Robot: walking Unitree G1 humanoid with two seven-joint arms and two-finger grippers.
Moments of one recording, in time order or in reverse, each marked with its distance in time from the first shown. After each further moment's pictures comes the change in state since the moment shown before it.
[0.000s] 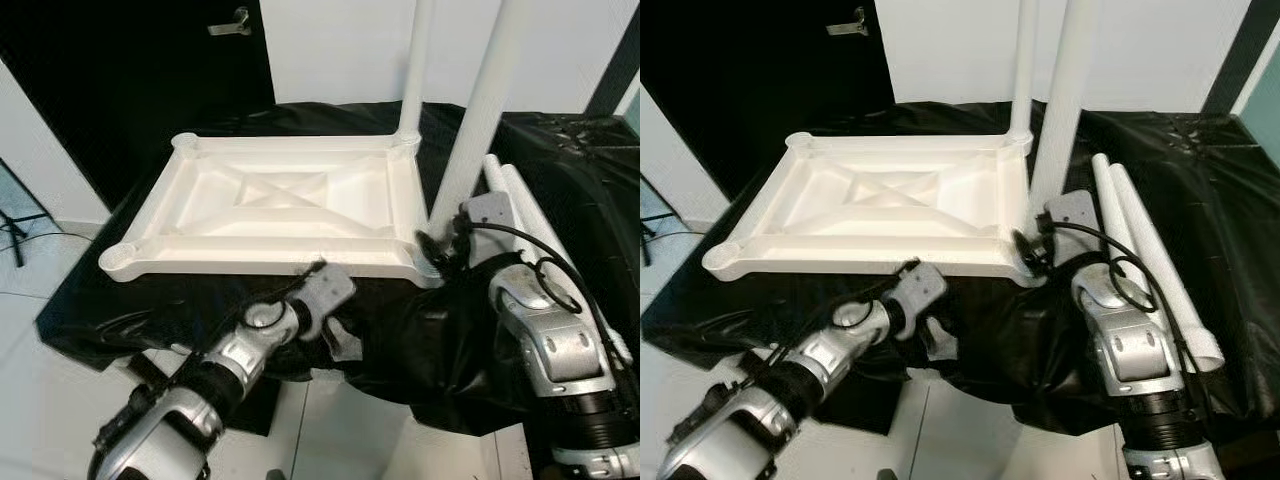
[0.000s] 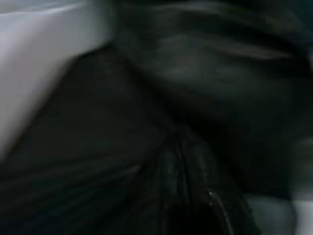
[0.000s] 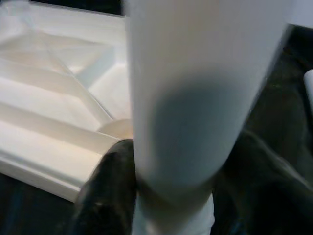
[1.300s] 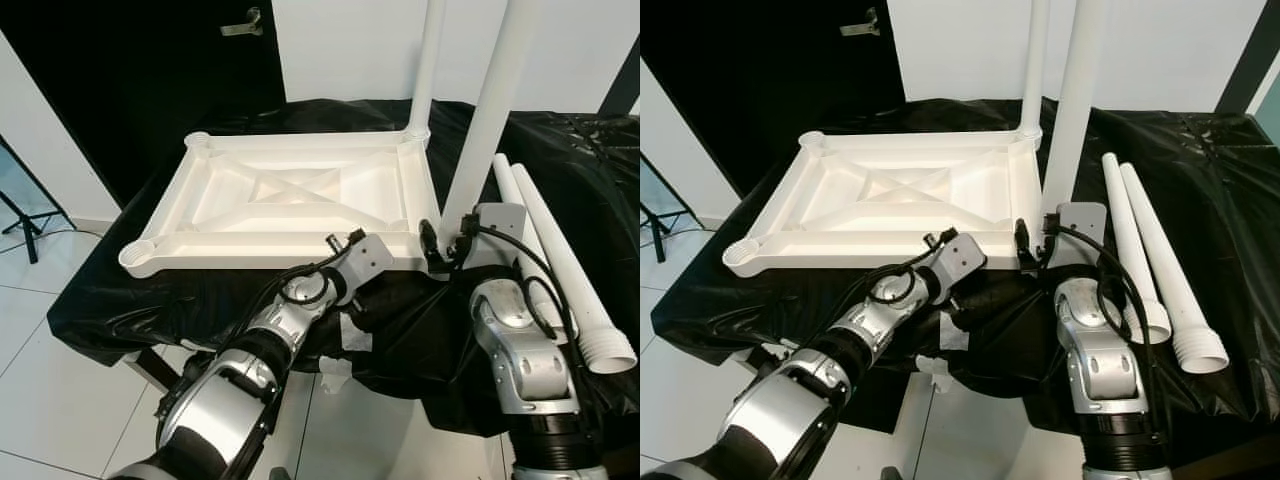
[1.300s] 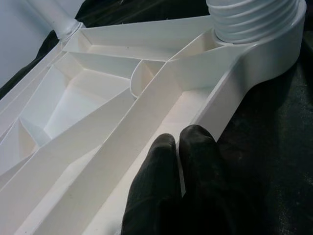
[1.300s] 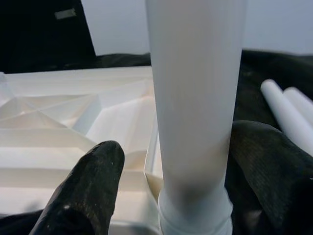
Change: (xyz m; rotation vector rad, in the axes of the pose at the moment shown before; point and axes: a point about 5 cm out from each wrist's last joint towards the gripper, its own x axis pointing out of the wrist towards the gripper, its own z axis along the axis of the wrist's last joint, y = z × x) left arm 0.016 0.054 0.017 0.137 0.071 0.742; right arm -0.014 0.020 0.016 0.108 -0.143 -0.194
